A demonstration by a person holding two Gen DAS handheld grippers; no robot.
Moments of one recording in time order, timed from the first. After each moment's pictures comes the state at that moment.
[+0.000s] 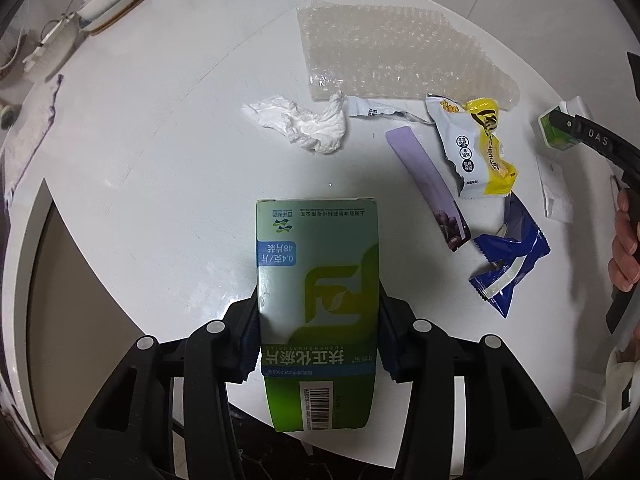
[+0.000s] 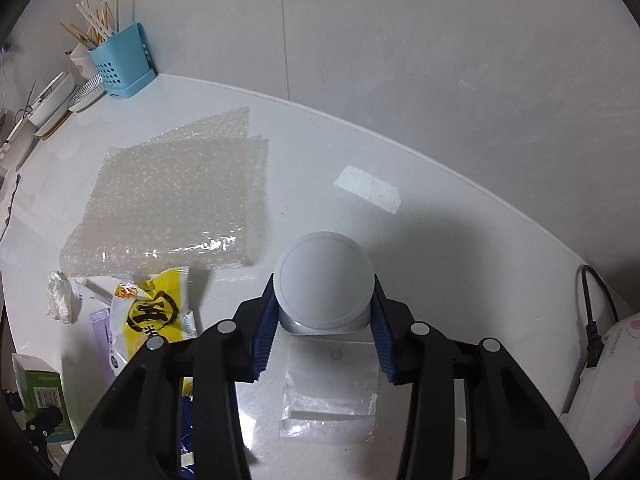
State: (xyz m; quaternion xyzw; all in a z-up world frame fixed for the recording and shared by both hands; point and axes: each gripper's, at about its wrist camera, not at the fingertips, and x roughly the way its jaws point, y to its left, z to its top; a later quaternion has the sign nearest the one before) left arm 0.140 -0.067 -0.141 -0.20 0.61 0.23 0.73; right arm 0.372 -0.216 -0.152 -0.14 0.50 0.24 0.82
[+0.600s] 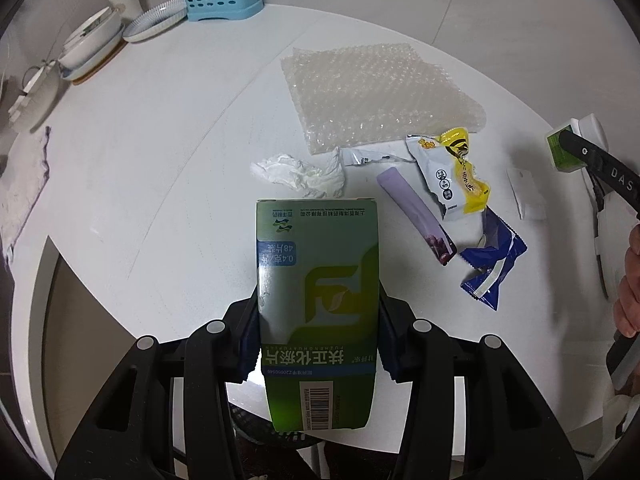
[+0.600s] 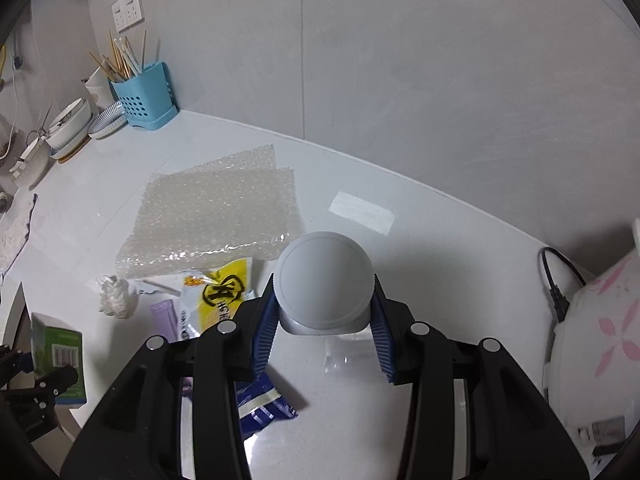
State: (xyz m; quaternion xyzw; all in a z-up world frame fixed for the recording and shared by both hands) left arm 0.128 -0.044 -0.104 -0.15 0.58 0.17 0.78; right arm 0.301 -0.233 -0.082 -0.11 0.47 0.22 0.85
